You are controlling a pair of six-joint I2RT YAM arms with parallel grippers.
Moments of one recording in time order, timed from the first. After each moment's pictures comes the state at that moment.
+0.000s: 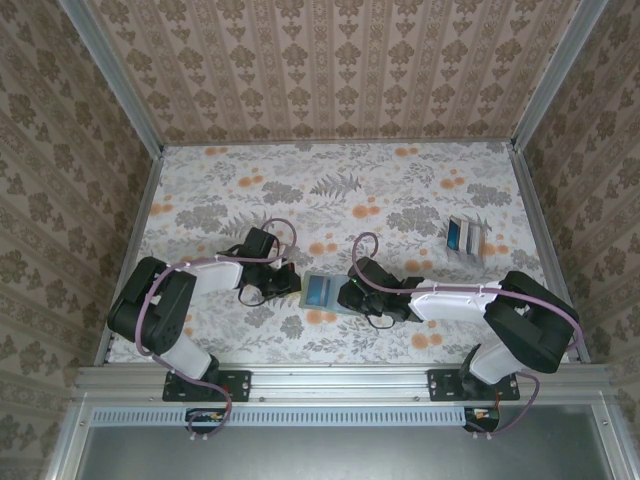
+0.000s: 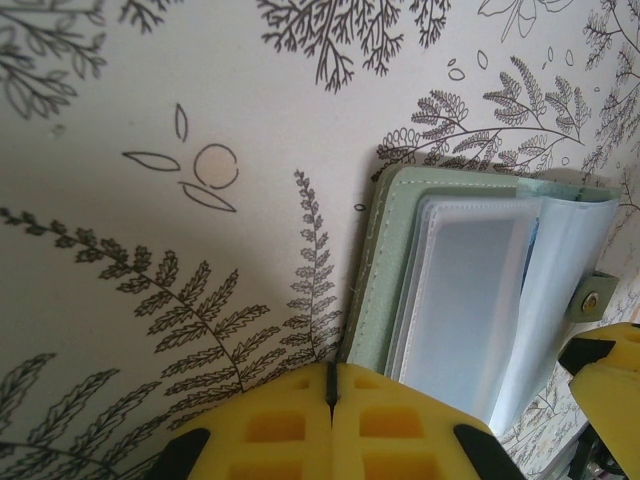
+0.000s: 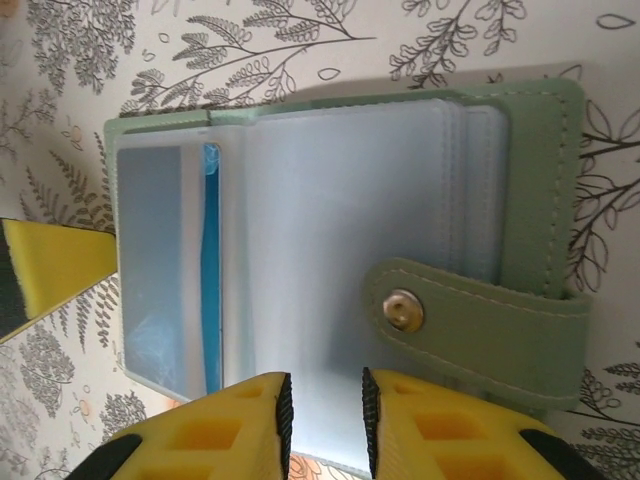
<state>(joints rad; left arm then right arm) -0.51 1.58 0.65 -0.20 0.55 -0.63 0.87 1.50 0.63 -0.04 0.01 1.12</state>
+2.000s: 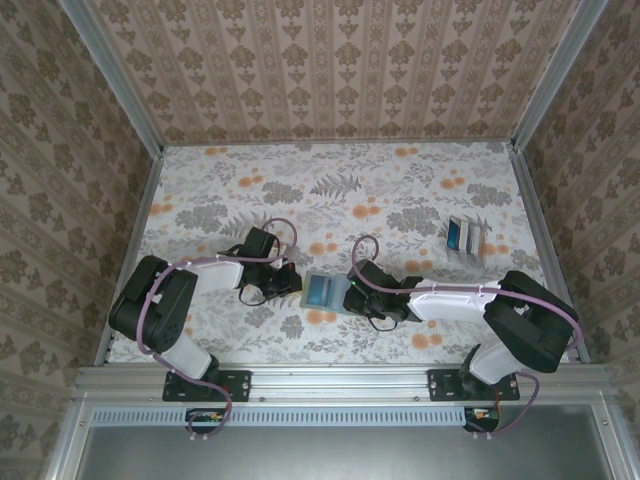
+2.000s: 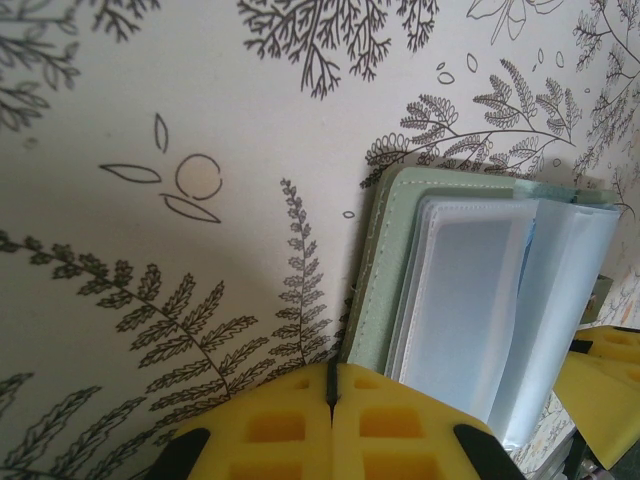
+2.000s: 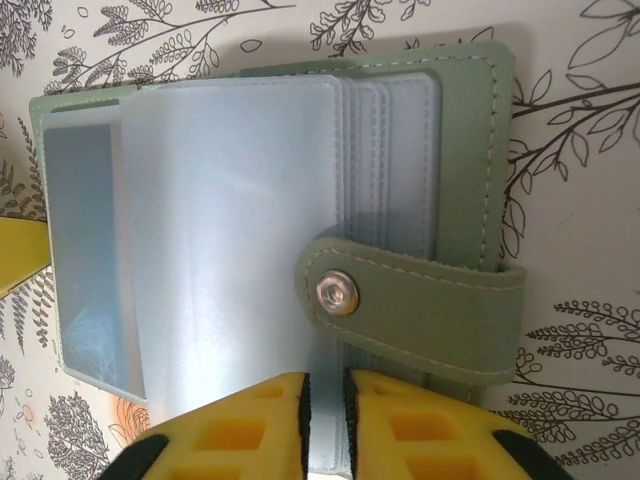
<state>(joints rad) -0.51 1.59 0.65 -0.18 0.57 -0.63 0.88 1.50 0.64 -0.14 0.03 1.12</state>
